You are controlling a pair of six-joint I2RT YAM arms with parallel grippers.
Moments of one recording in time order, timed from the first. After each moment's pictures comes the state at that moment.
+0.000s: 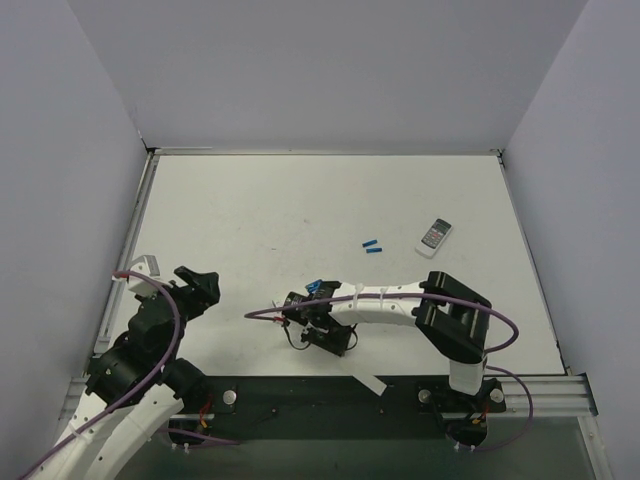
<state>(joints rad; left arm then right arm) -0.61 0.26 0.62 -0.70 -0.59 -0.80 1.20 1.85 1.16 -0.86 0.03 0.05</state>
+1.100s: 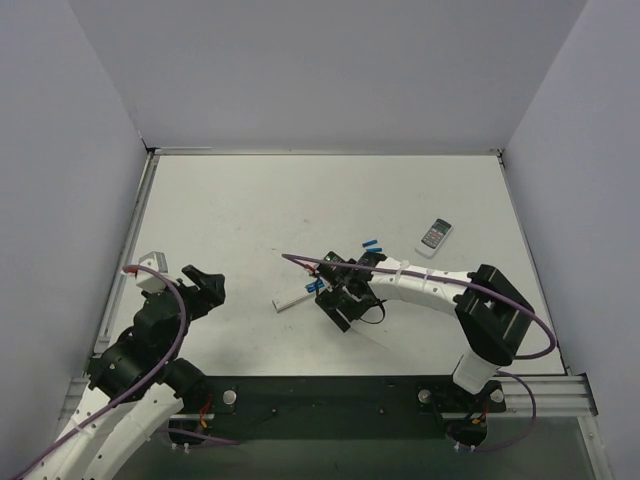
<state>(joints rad) -0.61 0.29 0.62 -0.70 -0.55 -0.78 0.95 1.65 1.03 -0.72 0.09 0.14</state>
